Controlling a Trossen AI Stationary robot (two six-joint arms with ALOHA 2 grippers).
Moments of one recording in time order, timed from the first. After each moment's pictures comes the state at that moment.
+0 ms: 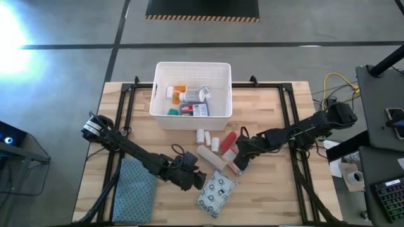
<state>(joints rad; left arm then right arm) -0.48 1.74 1.17 -0.27 -0.47 -1.29 0.22 1.44 0.70 -0.36 0.00 0.99</state>
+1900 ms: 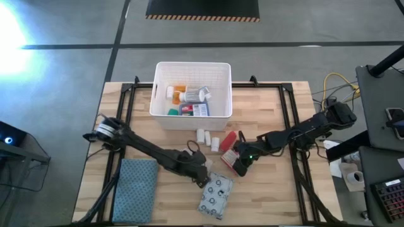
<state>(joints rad) -0.38 1.87 1.31 -0.48 -0.24 -1.07 0.26 1.44 0.70 -0.18 -0.10 0.99</state>
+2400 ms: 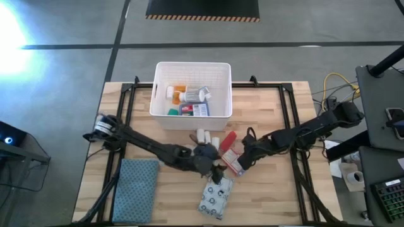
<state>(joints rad) -0.32 1.86 1.41 -0.12 -0.42 -0.83 0.28 1.34 0.67 -0.46 0.08 1.20</state>
